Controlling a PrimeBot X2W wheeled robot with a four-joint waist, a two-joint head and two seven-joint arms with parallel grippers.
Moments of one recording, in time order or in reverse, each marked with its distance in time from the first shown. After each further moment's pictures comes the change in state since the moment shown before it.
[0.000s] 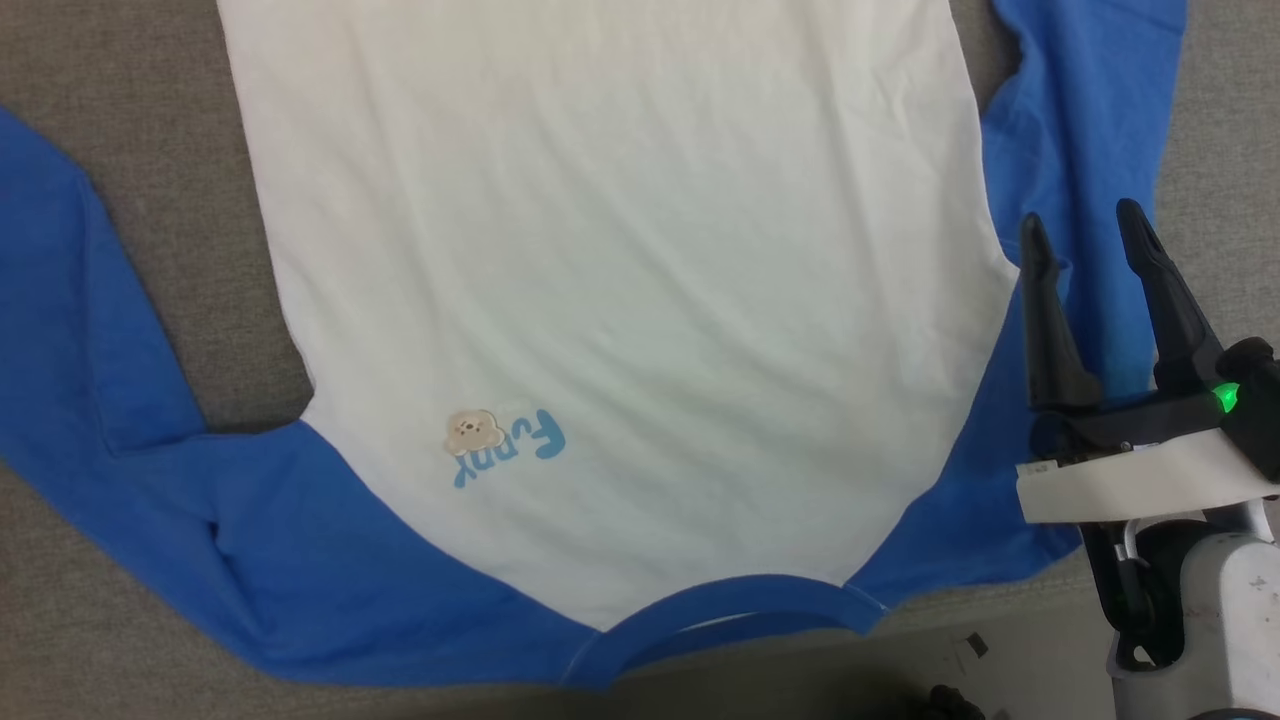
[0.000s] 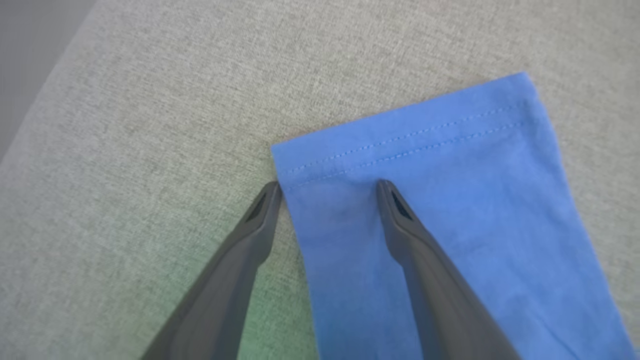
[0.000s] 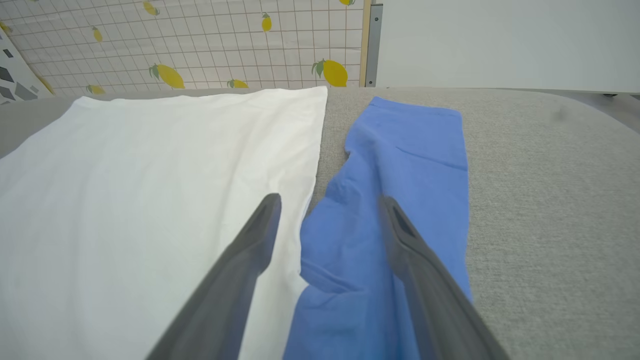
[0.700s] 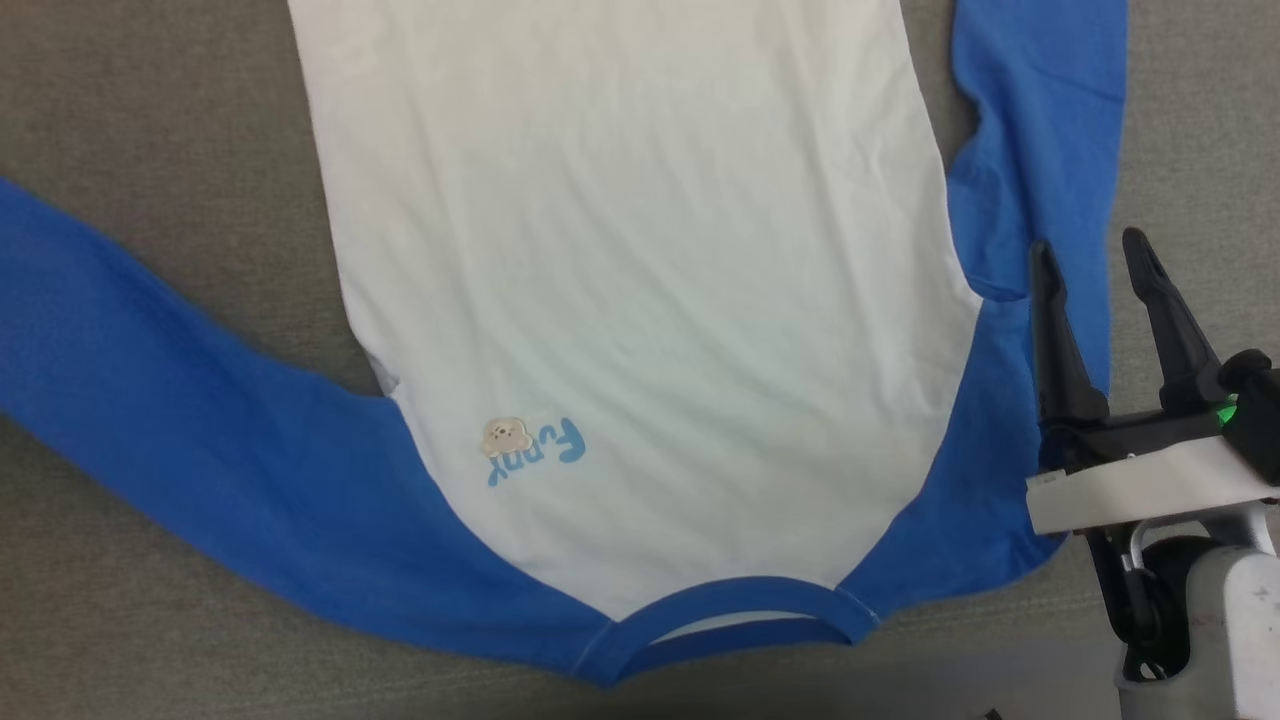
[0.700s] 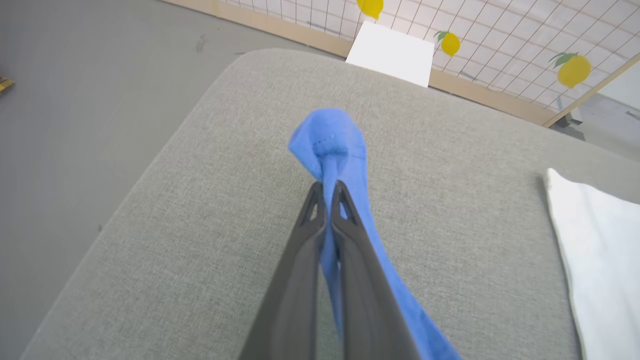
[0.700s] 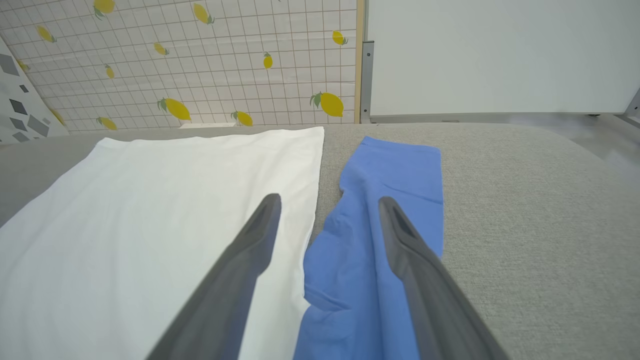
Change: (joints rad) left arm 0.118 -0.002 0.086 -0.128 -0.018 -0.103 -0.220; right arm 0.017 0.004 -0.032 0.039 0.007 0.000 0.015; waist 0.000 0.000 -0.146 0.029
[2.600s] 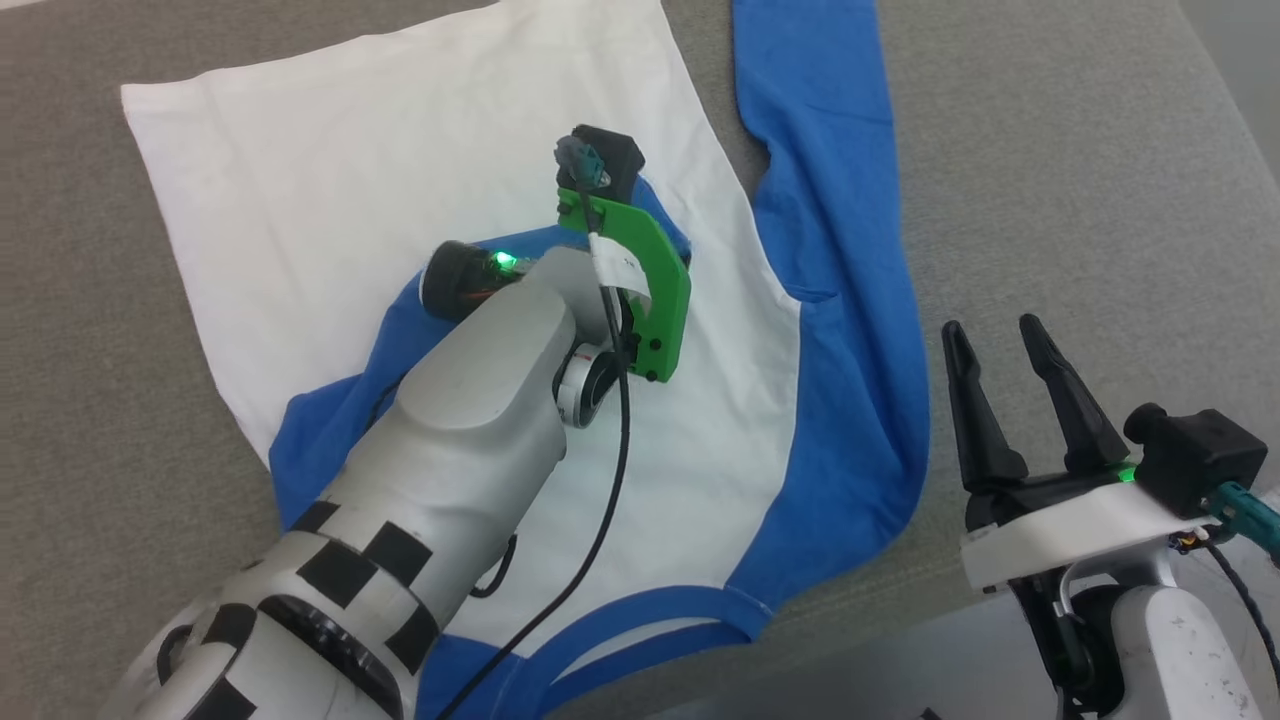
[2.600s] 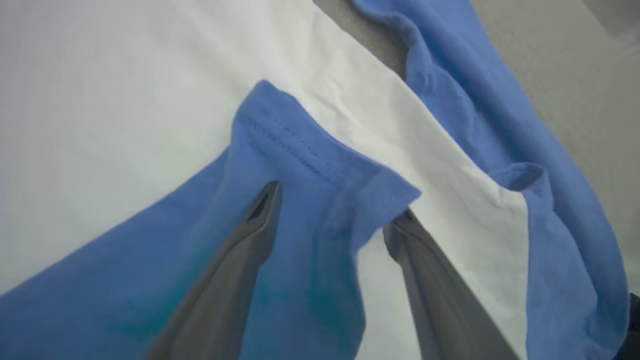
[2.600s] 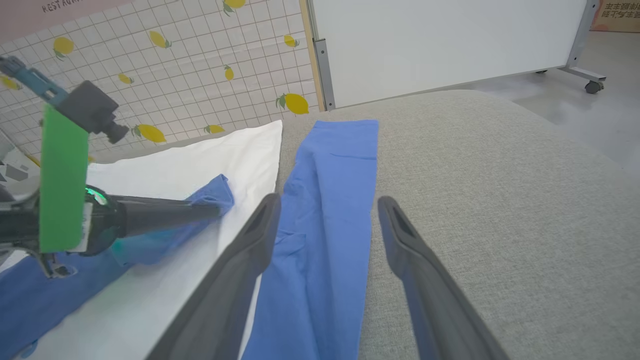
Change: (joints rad) left arm -0.431 -0.812 -0.796 0.689 0.155 -0.210 -0.057; right arm 0.050 0.002 0.099 0.139 0.130 0.000 -0.040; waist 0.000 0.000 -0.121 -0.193
